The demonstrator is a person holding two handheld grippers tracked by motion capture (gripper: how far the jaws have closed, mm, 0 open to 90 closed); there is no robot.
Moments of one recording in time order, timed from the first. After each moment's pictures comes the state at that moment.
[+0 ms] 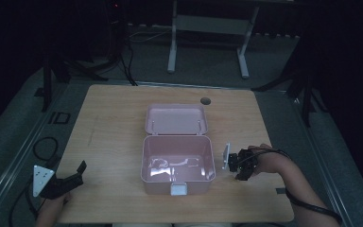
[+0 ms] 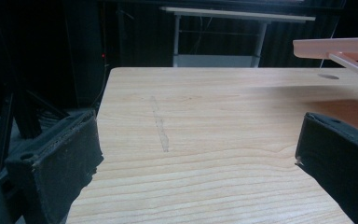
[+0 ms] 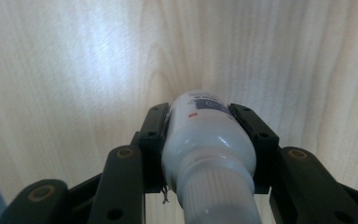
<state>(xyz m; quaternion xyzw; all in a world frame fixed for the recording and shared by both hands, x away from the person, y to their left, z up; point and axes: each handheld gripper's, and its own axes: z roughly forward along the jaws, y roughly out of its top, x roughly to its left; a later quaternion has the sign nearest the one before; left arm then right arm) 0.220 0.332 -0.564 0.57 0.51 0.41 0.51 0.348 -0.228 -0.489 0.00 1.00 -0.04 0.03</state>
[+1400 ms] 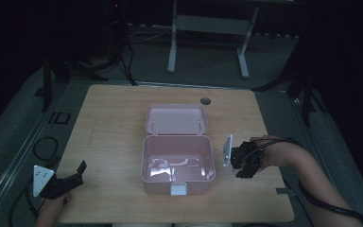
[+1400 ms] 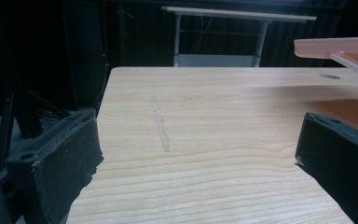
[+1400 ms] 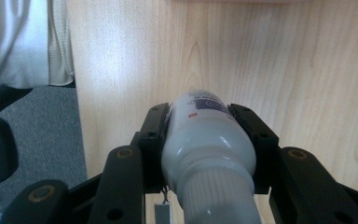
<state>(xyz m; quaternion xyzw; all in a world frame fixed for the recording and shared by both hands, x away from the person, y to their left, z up) 0.220 0.332 -0.564 0.57 0.51 0.41 0.51 0.319 -0.205 -0.395 -0.05 1.00 -0.01 0.02</state>
